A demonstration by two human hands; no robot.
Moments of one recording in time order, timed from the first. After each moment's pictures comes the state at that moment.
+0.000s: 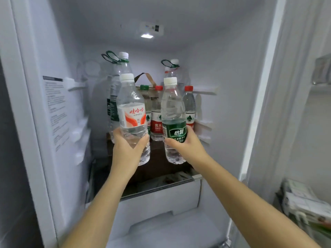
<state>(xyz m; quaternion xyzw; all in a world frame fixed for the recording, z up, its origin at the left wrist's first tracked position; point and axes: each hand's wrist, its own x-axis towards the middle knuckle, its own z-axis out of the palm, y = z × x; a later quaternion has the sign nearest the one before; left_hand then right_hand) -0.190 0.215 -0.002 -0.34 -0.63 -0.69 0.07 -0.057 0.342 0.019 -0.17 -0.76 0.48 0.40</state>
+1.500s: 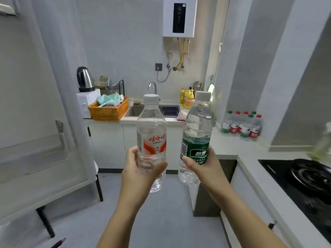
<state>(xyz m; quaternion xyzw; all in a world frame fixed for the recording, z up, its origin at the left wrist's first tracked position) 0.571 0.182 -0.120 -0.66 -0.32 -0.48 -0.49 0.740 0.090 -0.107 -0.61 -0.43 0.21 0.63</state>
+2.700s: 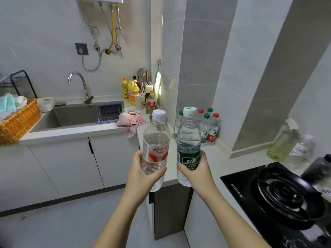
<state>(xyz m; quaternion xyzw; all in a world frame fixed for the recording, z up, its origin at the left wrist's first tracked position) 1.005 0.344 -0.186 -0.72 -0.23 -0.32 -0.57 1.142 0.218 -0.194 -0.72 -0.27 0.11 0.62</state>
